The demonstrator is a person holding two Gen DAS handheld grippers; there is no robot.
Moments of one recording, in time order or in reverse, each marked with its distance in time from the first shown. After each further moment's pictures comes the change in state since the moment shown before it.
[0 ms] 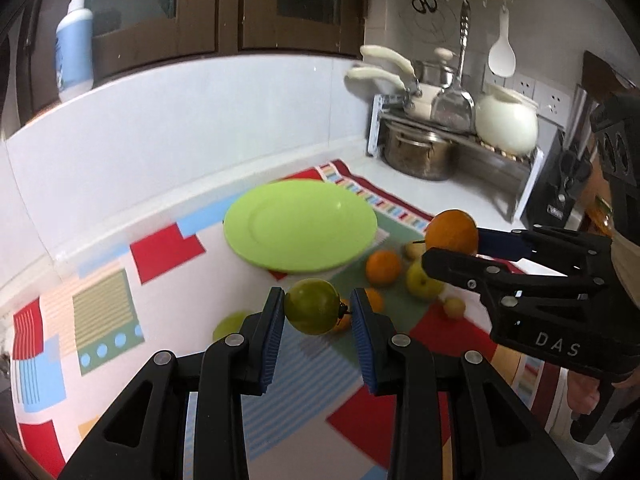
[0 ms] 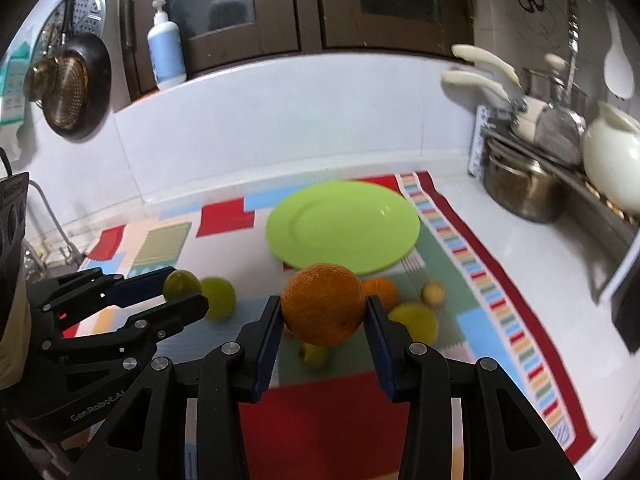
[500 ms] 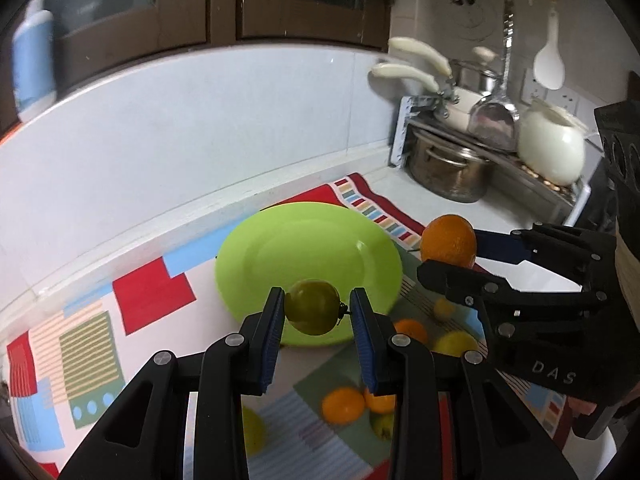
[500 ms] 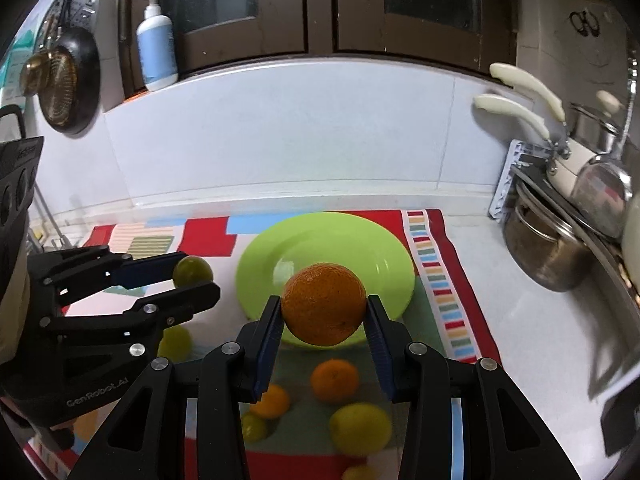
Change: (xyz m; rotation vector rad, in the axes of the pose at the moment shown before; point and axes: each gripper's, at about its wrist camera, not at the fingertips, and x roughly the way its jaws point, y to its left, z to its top) left arm 0.079 0.014 0.065 -0.038 0.066 0.042; right arm 0.059 -0.043 0.069 -0.119 0.034 0.063
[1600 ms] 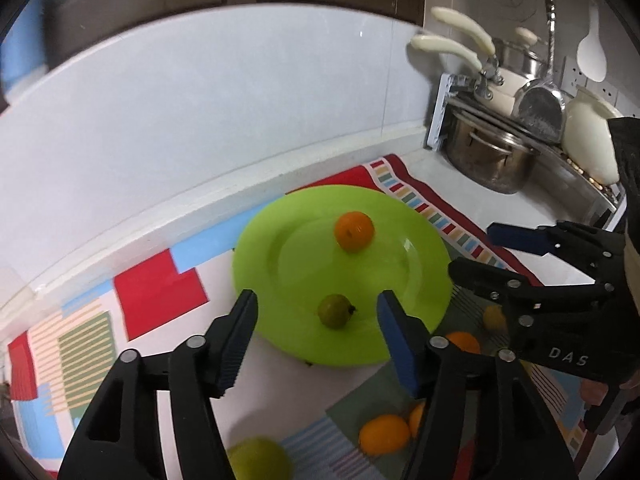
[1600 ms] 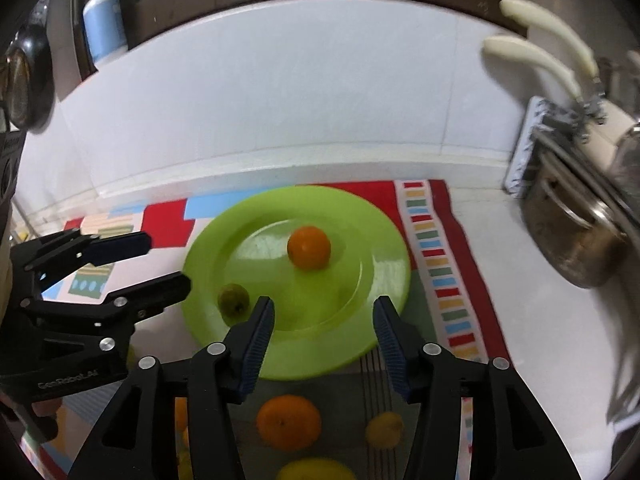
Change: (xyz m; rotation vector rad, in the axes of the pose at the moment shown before) left arm 0.038 0.017 0.004 -0.024 0.057 0.069; right arm 0.065 -0.036 0.000 0.033 0.086 -0.003
